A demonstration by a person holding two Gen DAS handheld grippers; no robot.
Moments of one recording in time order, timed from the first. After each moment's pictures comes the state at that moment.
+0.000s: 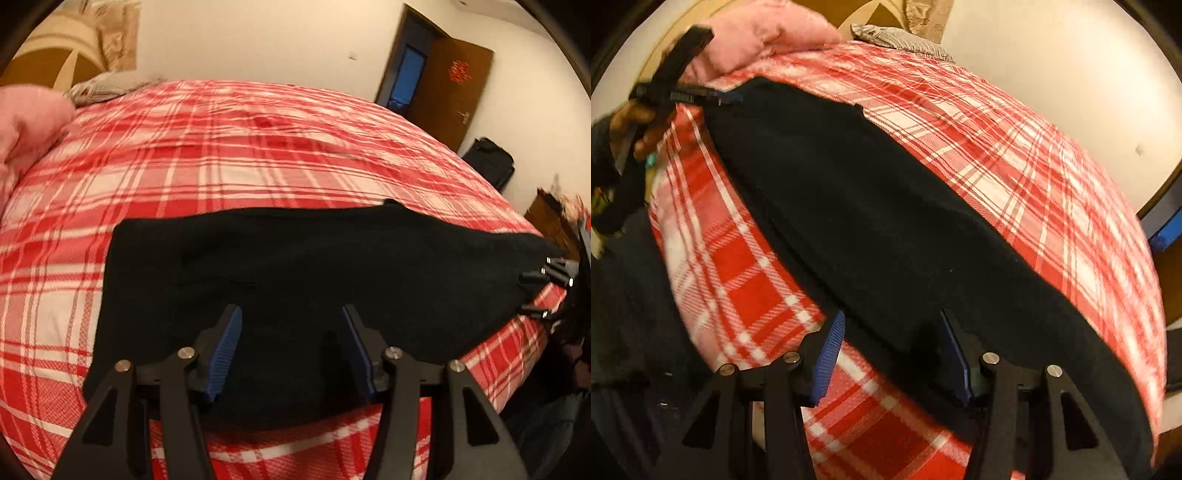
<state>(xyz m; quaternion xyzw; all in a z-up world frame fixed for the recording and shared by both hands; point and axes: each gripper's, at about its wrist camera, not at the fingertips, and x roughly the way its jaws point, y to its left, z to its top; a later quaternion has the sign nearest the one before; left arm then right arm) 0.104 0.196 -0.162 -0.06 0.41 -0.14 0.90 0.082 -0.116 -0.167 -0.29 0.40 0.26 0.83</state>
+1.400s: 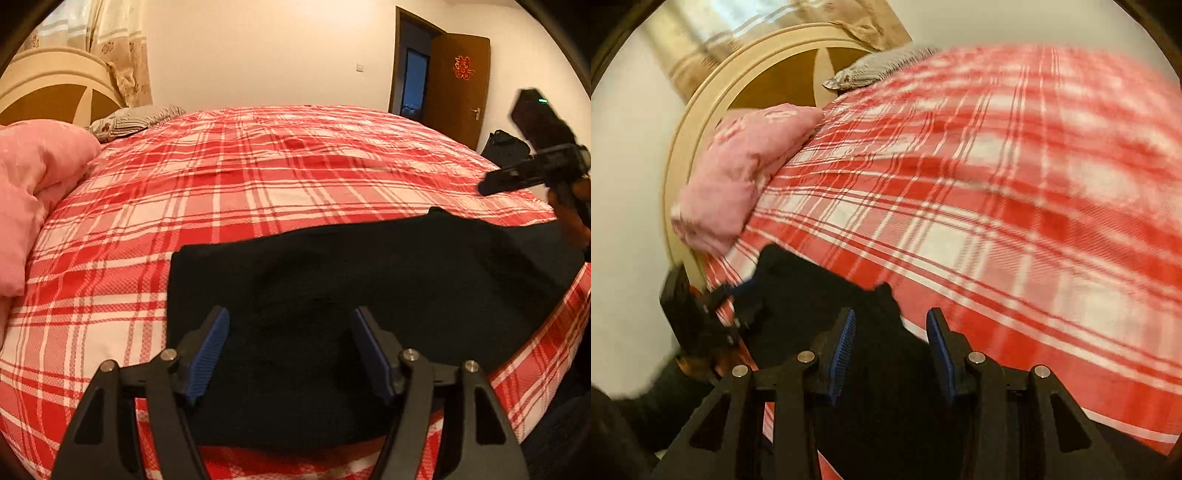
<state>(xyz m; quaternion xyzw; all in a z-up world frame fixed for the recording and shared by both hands) 0.108 0.213 -0.169 0.01 0.36 -0.10 0.93 0.260 -0.022 -0.131 0.06 0.50 0.37 0.78</state>
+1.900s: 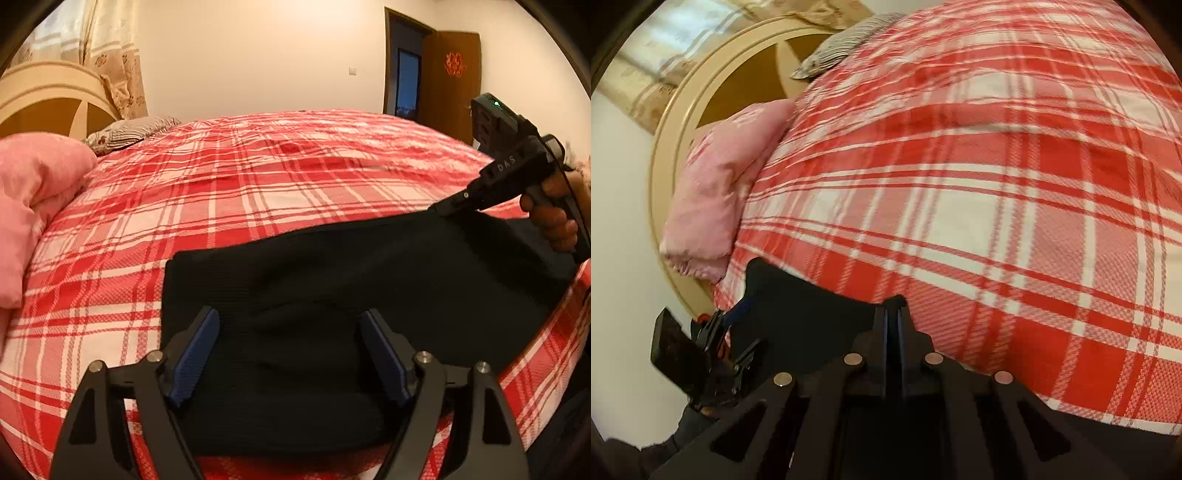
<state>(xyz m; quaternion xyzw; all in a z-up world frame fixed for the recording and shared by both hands) 0.109 0.205 -0.173 0.04 0.34 -0.10 0.93 0.283 0.018 -0.184 0.12 0.56 0.34 0.74</state>
